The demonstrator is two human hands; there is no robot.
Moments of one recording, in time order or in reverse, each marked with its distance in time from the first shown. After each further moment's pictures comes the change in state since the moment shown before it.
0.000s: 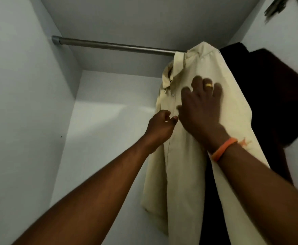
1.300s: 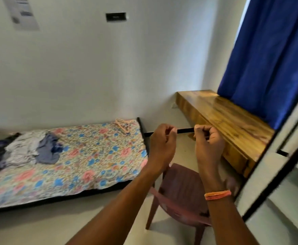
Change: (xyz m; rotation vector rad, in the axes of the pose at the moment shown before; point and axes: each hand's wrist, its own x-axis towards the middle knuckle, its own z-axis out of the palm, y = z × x) left_hand -0.844 0.368 -0.328 0.886 0.998 -0.774; right_hand -0.410 -0.278 -0.733 2.203 -1.189 0.636
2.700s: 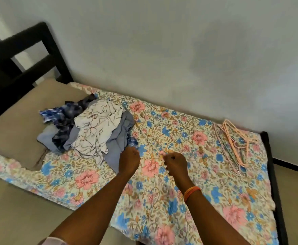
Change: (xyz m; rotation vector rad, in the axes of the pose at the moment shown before) left_hand 0.512 -0.753 -0.596 0.419 0.378 -1.009; right_hand -0.098 0.310 1.041 -0.415 -1.145 0.625
